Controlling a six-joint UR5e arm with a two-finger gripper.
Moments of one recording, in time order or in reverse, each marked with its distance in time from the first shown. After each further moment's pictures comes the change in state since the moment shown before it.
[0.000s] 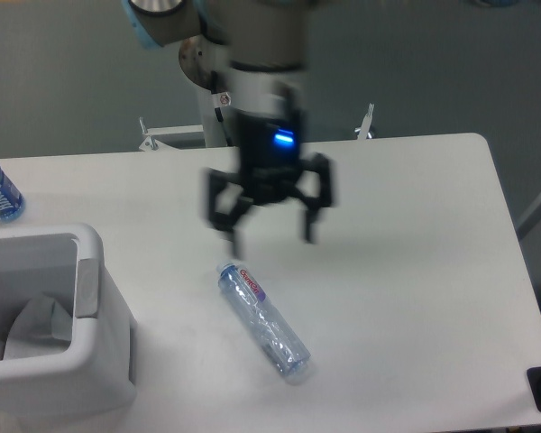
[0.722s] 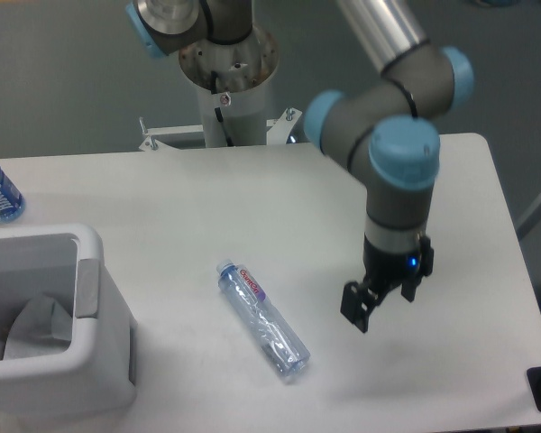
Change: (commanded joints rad) arm 0.009 -0.348 0.063 0.003 0.153 -0.012
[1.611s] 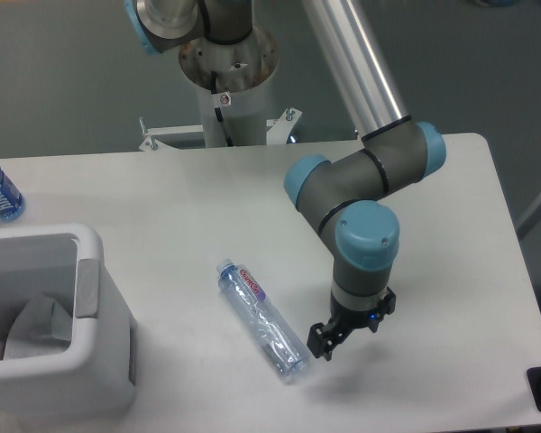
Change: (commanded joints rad) arm -0.113 -0.045 -0.002 -0.002 0.017 0.011
